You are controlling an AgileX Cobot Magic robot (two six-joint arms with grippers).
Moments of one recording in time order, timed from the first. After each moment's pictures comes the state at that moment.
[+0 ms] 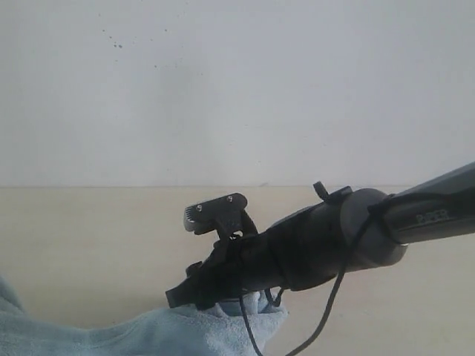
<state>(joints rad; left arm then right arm) -0.64 0.57 -0.27 -1.69 -0.48 1.53 0.71 2.04 -1.19 1.61 0.10 -1.50</state>
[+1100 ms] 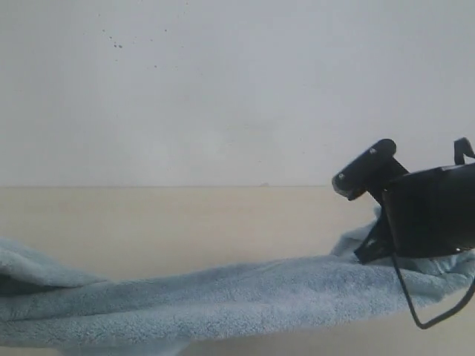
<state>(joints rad) -0.64 0.57 -0.27 -1.38 -0.11 1.53 0.51 1.73 -0.94 1.75 -0.74 -2.04</state>
